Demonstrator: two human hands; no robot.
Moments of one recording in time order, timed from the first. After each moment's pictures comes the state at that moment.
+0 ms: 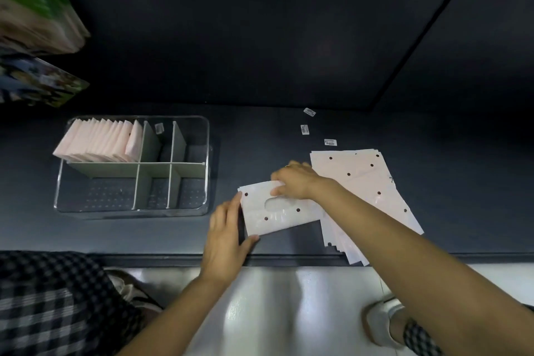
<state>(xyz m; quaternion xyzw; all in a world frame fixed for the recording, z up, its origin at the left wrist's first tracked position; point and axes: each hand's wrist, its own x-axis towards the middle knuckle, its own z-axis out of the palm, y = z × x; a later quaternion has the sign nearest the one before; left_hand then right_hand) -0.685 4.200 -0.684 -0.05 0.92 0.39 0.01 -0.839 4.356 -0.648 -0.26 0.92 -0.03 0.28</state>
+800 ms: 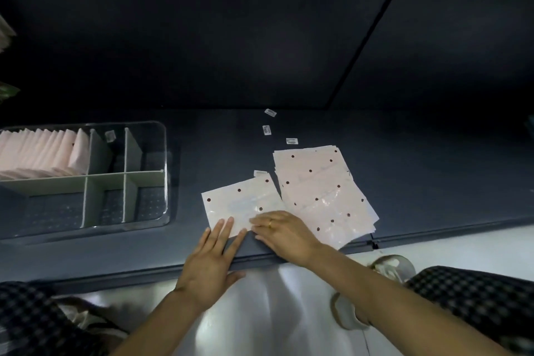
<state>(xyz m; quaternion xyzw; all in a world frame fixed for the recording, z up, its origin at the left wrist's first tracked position) -0.672 4.213 -0.703 0.23 0.97 0.07 0.02 -0.732 4.411 -0.685 -0.38 0.92 -0.08 0.00</state>
